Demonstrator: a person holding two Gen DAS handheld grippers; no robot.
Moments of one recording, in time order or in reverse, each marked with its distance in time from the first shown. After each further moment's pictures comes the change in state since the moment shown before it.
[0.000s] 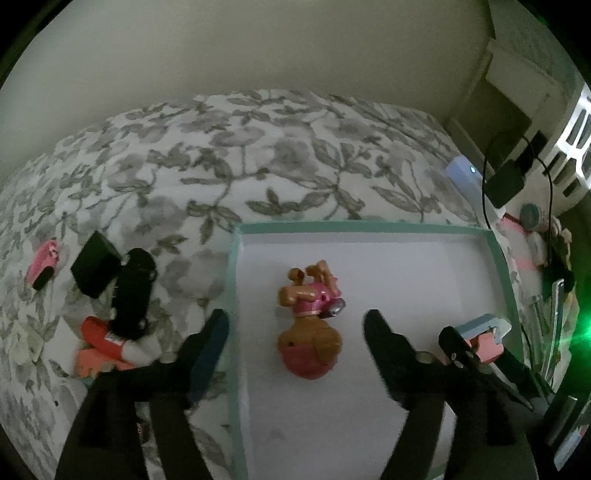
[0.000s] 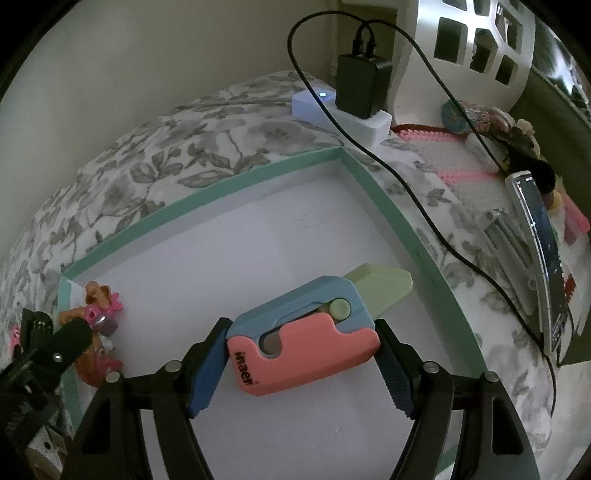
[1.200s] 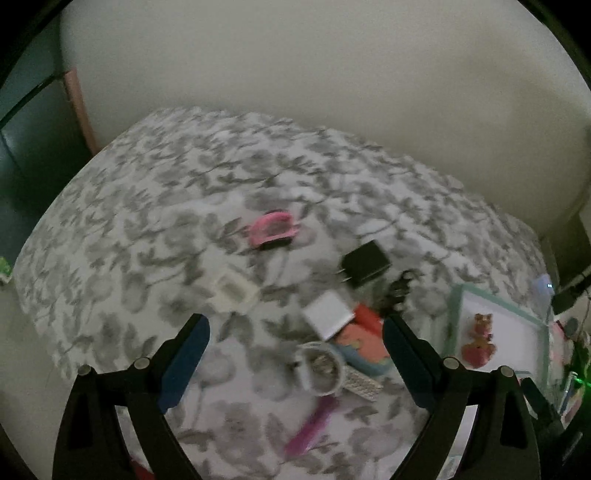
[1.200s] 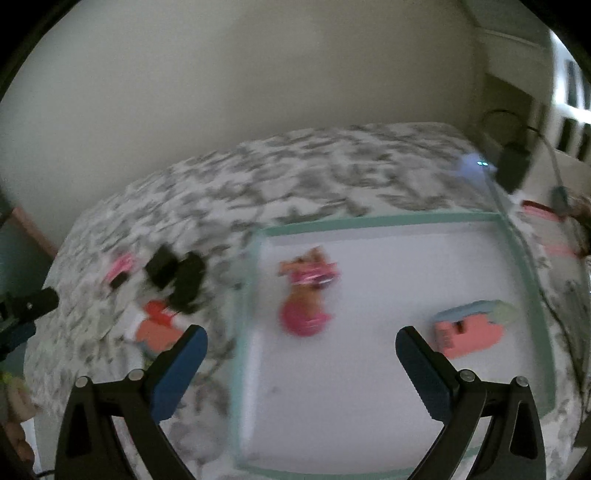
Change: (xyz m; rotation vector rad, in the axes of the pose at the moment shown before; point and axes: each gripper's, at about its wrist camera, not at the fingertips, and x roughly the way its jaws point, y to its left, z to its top) left arm -0.122 0.202 -0.053 -0.406 -0.115 0.260; right arm -0.075 0.115 -0.048 -0.323 -0.095 0.350
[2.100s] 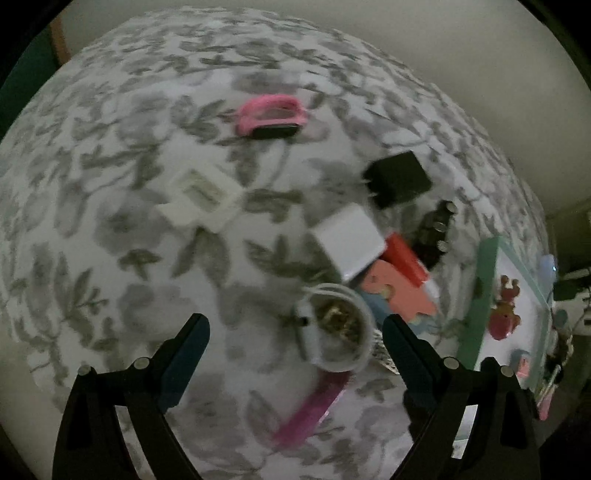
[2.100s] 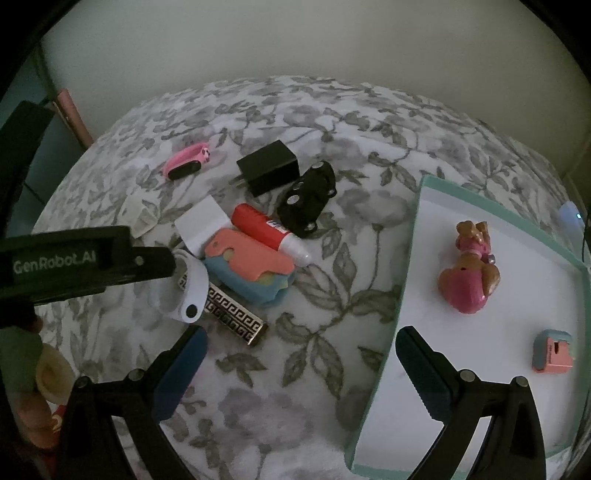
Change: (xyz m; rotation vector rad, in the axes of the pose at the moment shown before) left arm 0.097 0.008 -0.028 -0.076 0.318 -0.129; right arm 0.047 0.100 -0.040 -0.325 0.166 0.068
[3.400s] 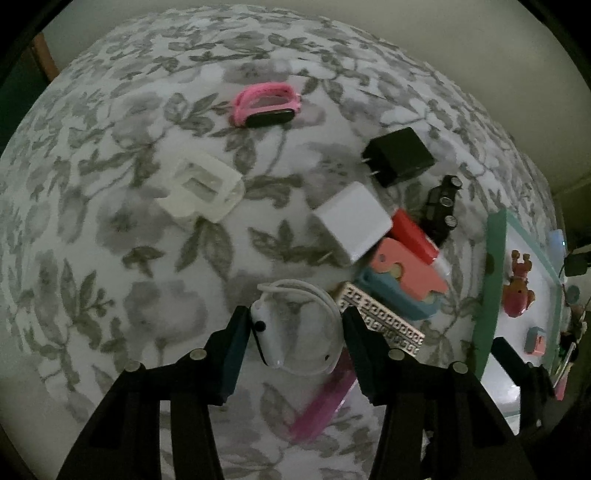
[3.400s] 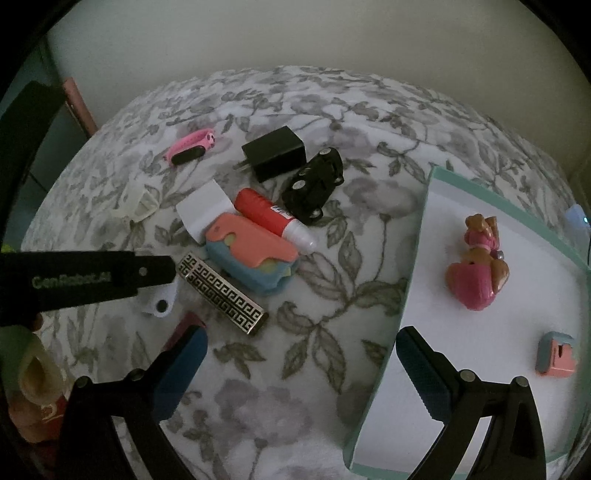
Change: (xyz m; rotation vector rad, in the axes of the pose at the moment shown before) left arm 0.003 0.000 -0.004 0.066 0.024 0.051; right arm 0.004 0.001 -0.002 -0.023 0.033 0.015
